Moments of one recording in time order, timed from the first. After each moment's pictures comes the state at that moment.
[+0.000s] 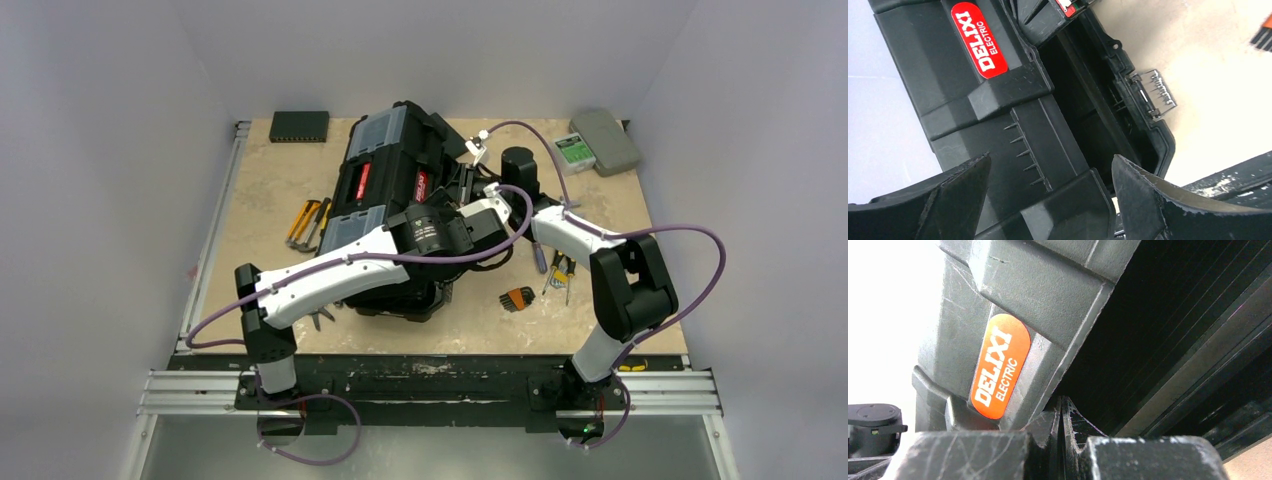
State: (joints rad) left arm -1.23 1.78 2.00 -1.35 -0.74 -0.21; right arm 0.41 1.68 1.07 0.34 -0.86 0.90
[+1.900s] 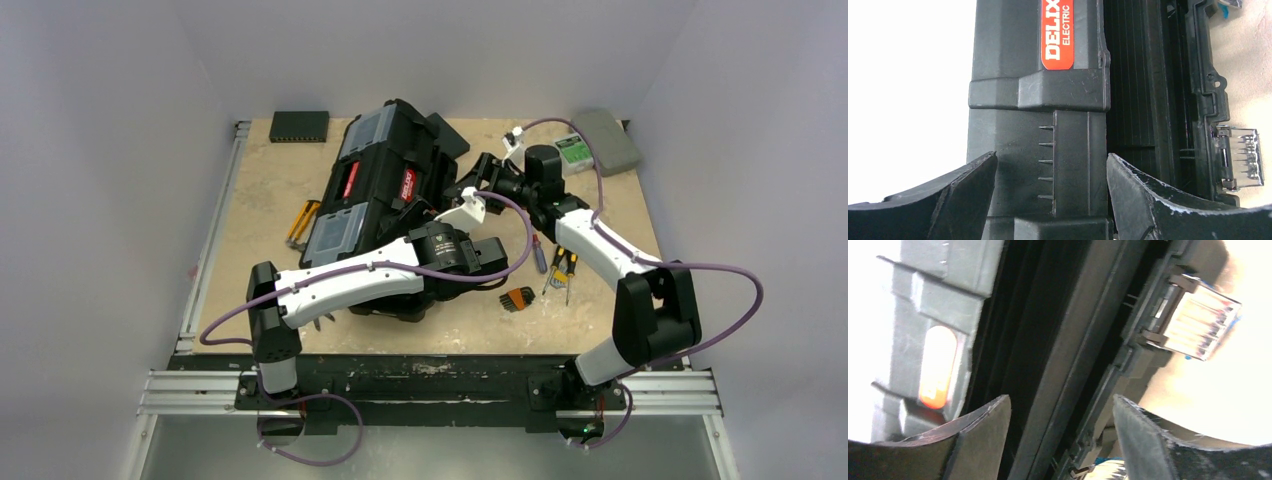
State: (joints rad) left arm -1.25 1.82 1.86 -1.52 -1.18 -0.61; right arm 0.32 1.52 1.05 0.06 -0.60 0.75
